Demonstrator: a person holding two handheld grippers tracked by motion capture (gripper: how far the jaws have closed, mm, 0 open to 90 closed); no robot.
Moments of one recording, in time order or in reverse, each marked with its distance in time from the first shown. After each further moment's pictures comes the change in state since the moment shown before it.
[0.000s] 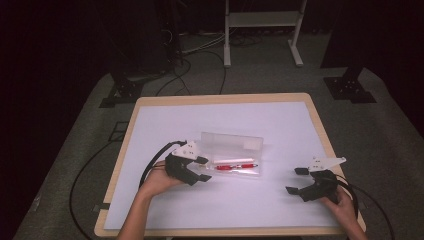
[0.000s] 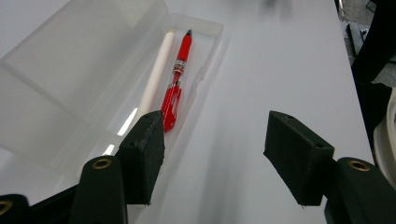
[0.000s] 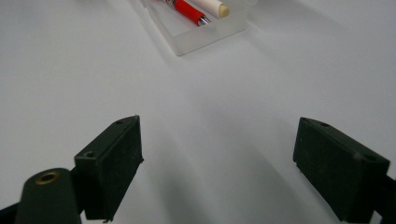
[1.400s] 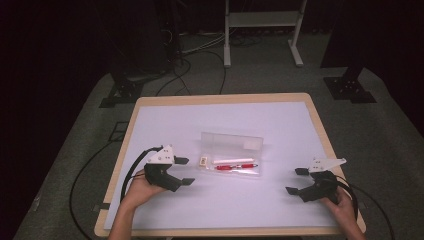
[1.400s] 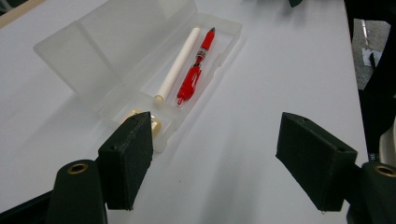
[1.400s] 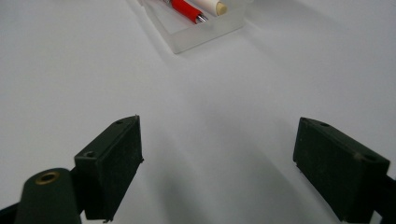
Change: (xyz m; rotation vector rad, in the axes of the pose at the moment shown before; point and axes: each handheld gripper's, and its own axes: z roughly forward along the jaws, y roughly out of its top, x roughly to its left) left arm -0.012 -0.038 -0.042 -0.091 0.102 -0.076; right arm 0.001 -0.002 0.000 -0.002 -0.015 0.001
